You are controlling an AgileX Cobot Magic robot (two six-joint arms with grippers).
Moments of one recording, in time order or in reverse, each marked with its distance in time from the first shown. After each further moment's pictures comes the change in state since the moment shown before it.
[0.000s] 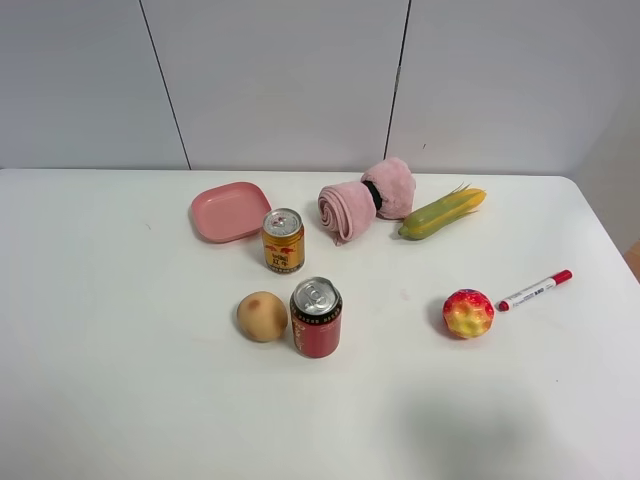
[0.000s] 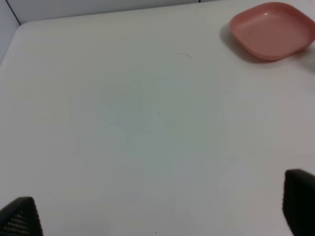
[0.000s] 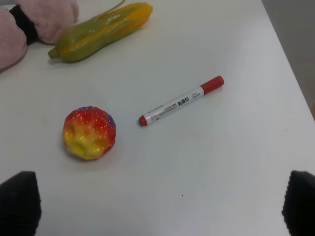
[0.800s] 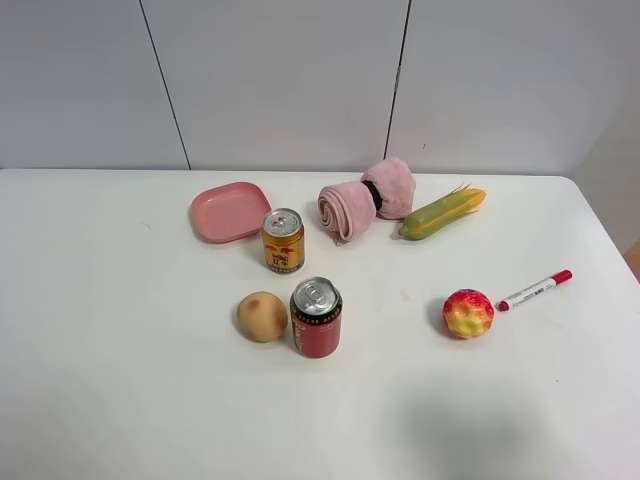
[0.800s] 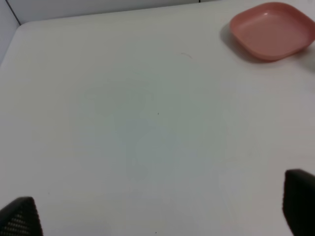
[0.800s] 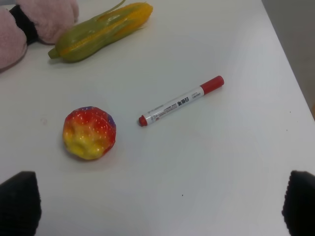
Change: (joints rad) left arm 0.000 0.000 0.000 0.000 0.000 0.000; right arm 0.000 0.000 0.000 0.000 0.000 0.000
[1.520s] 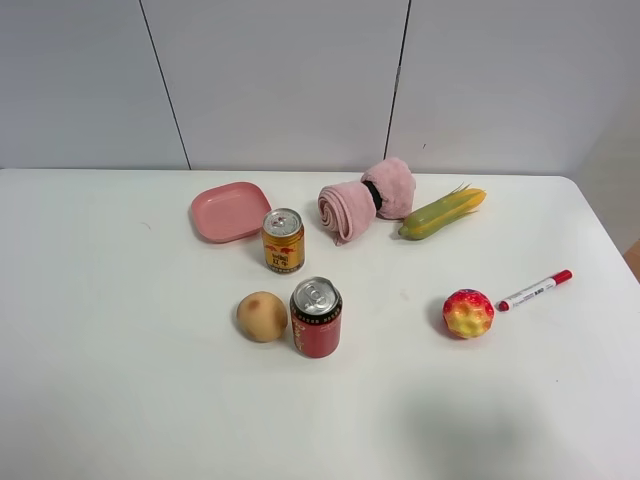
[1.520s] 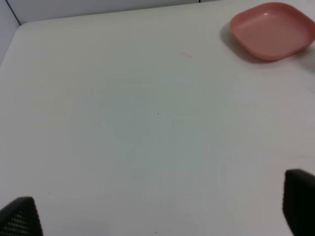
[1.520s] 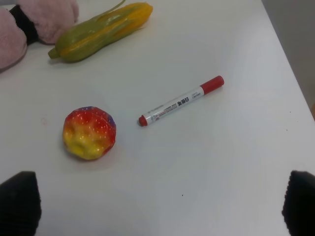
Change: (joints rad) left arm 0.000 0.000 0.000 0.000 0.000 0.000; right arm 0.000 0.000 0.000 0.000 0.000 0.000
